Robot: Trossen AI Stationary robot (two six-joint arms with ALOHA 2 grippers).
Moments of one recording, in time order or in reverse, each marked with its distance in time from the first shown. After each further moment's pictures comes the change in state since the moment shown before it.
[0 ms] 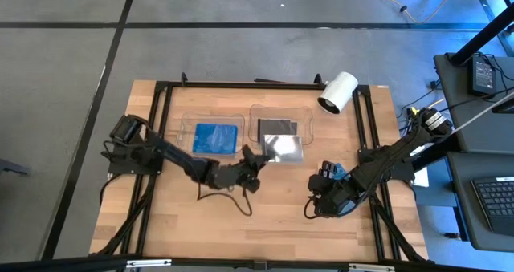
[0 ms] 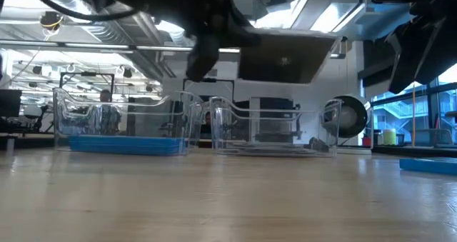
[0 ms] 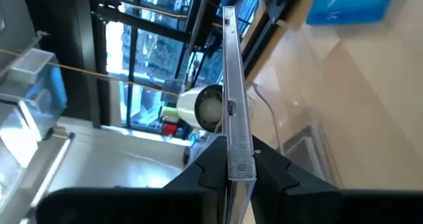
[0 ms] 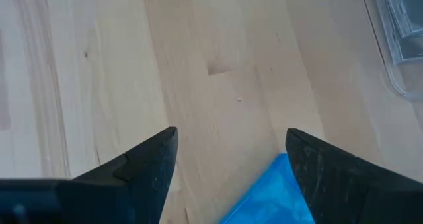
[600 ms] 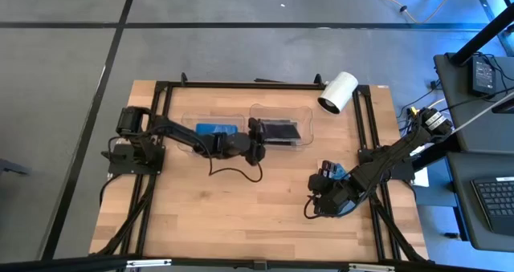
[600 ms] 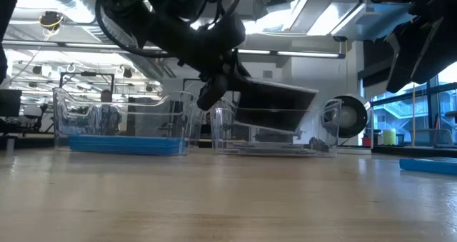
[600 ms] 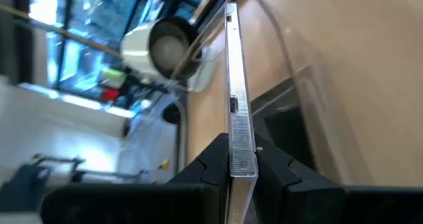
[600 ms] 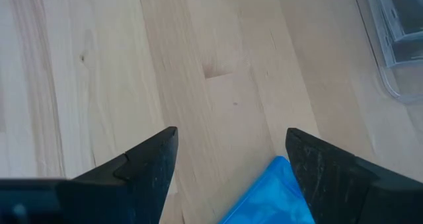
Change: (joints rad) left arm 0.320 0.000 0.000 -0.188 0.341 -0.235; right arm 0.000 0.000 0.000 -0.001 0.017 -0.002
